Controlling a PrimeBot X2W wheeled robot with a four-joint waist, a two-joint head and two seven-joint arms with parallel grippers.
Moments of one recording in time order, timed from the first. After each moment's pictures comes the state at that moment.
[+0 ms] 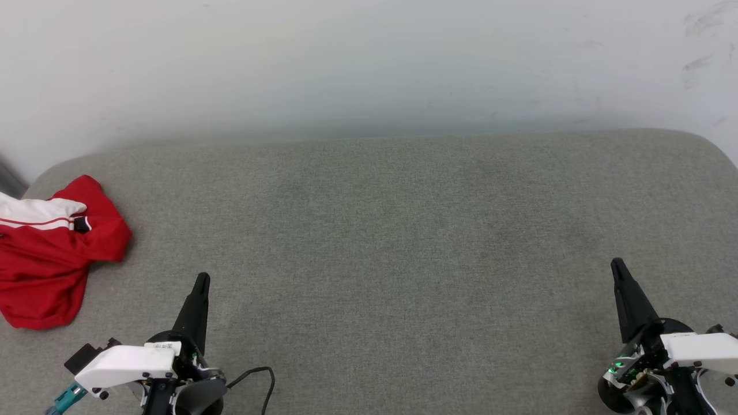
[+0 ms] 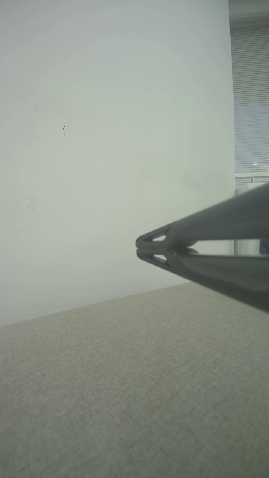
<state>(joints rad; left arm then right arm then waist) -0.10 0.05 0.11 0.25 -1.61 -0.13 0.11 -0.10 -0.05 -0.11 0.25 1.62 0.13 0.12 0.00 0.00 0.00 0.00</state>
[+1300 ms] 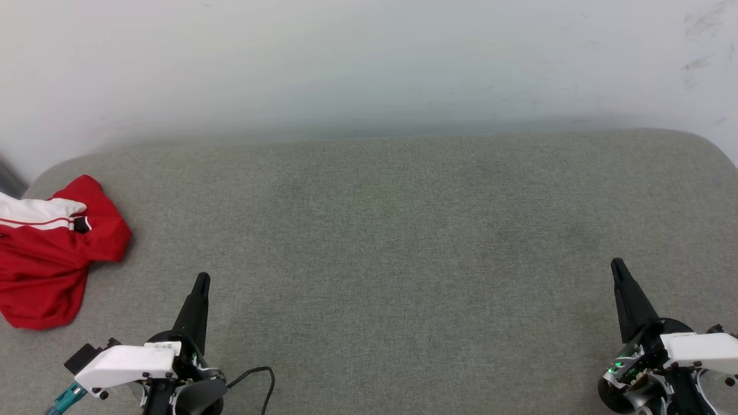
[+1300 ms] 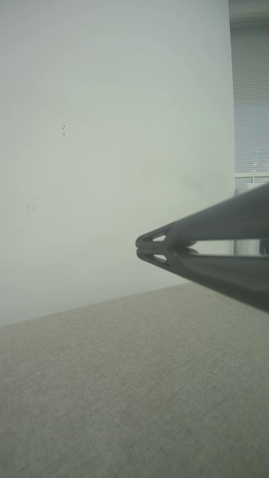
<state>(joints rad) -0.10 0.05 0.11 0.25 -1.61 -0.13 0.11 -0.10 -0.05 -0.11 0.25 1.62 0.13 0.11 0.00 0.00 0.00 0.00</state>
